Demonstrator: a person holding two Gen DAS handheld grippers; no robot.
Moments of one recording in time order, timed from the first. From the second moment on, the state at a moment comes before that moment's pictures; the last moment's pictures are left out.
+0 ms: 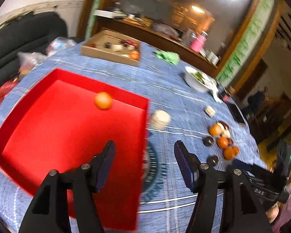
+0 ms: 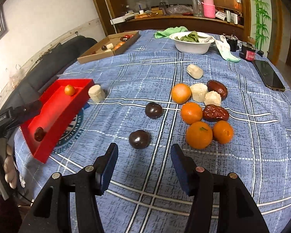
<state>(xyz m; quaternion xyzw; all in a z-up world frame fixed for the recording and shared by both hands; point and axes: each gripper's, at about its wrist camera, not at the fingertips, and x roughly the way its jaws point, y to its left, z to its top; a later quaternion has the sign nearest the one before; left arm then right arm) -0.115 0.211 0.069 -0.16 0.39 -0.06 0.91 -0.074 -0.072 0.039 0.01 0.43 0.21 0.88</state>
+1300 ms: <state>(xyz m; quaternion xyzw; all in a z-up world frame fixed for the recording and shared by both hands) 0.002 0.113 0.035 0.11 0.46 -0.09 0.88 -0.039 -0.053 0.009 0.03 0.44 0.25 0.86</state>
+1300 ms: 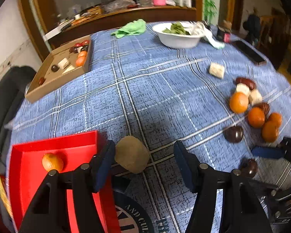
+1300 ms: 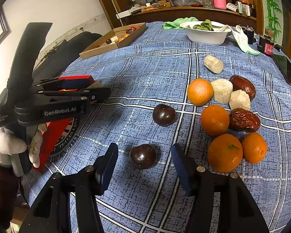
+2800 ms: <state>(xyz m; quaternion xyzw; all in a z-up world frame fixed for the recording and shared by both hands) -0.095 0.248 0.076 -0.12 0.39 0.00 0.91 -0.044 -0.061 0.033 0.13 0.42 0.31 0.84</state>
